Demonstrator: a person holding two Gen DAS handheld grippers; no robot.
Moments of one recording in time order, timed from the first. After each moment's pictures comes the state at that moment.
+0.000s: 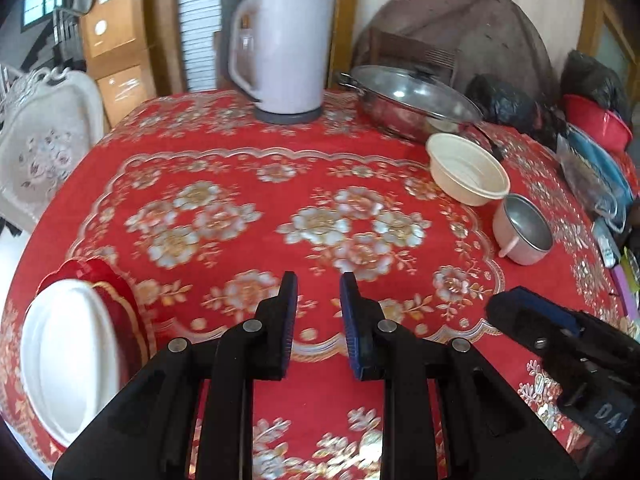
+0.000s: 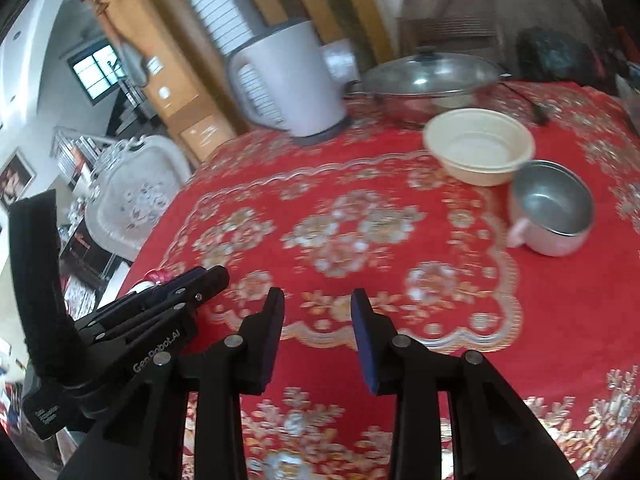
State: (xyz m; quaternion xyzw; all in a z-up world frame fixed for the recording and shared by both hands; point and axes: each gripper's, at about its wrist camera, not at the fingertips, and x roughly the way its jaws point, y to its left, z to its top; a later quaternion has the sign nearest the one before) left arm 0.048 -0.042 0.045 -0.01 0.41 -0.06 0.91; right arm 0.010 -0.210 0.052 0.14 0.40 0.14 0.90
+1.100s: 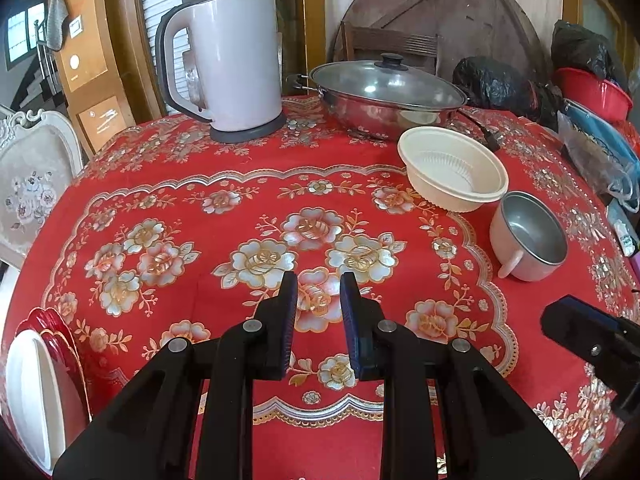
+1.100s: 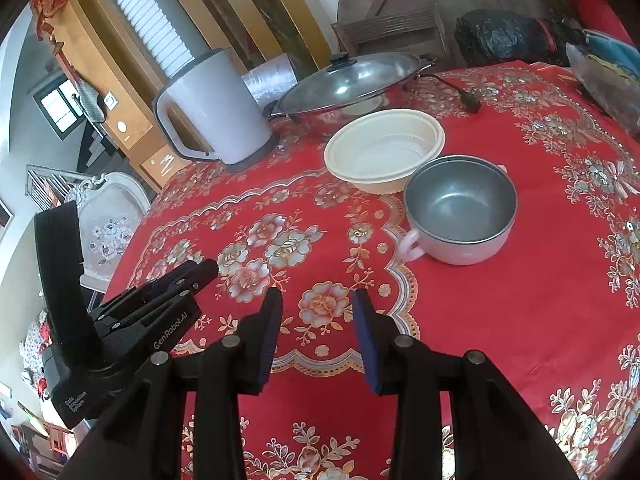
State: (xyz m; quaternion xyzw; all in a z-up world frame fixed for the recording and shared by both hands) left arm 0.089 -0.108 0.026 0.04 0.40 -0.06 0.91; right arm 0.023 -0.287 0.043 0.18 0.39 0.09 0.90
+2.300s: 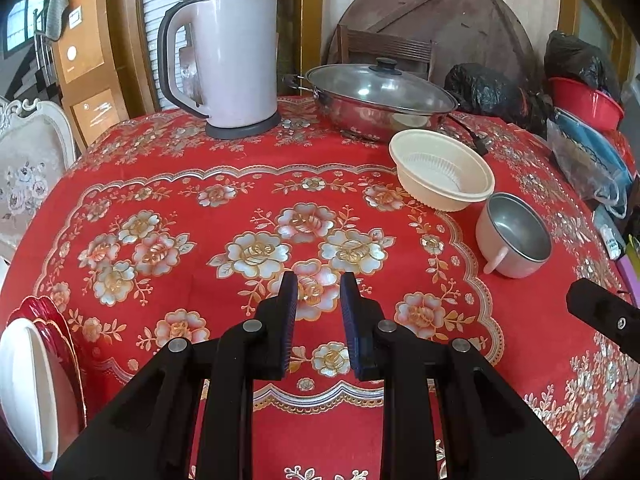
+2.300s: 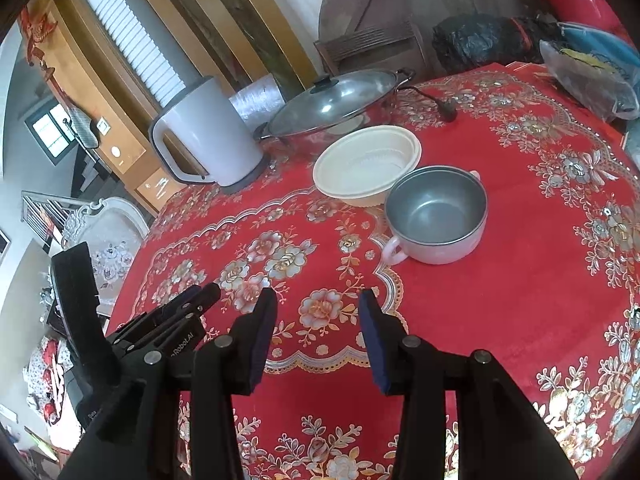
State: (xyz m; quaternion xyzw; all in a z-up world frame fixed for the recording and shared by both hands) left arm 0.078 -0.100 0.028 0.01 0.40 -0.08 0.91; right arm 0.007 -0.297 0.058 0.20 0.38 0.07 0.90
